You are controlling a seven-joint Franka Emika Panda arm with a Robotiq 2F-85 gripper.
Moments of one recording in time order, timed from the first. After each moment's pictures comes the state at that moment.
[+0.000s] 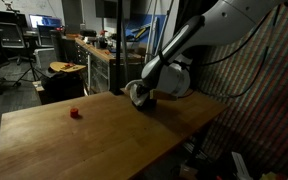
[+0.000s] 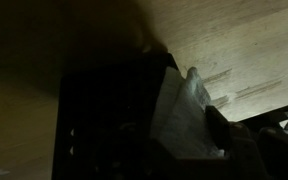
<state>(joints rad) -0.45 0.32 0.47 -2.40 0.45 3.33 -0.22</state>
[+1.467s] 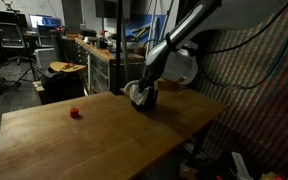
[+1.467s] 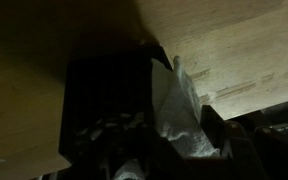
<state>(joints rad) -0.48 0.14 0.49 -2.44 0.45 3.14 -0.22</state>
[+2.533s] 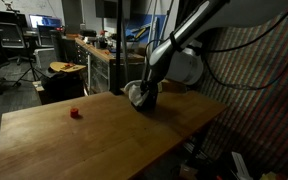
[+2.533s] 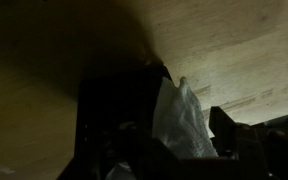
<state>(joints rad) -0.49 0.08 0.49 -2.50 0.46 3.08 -0.22</state>
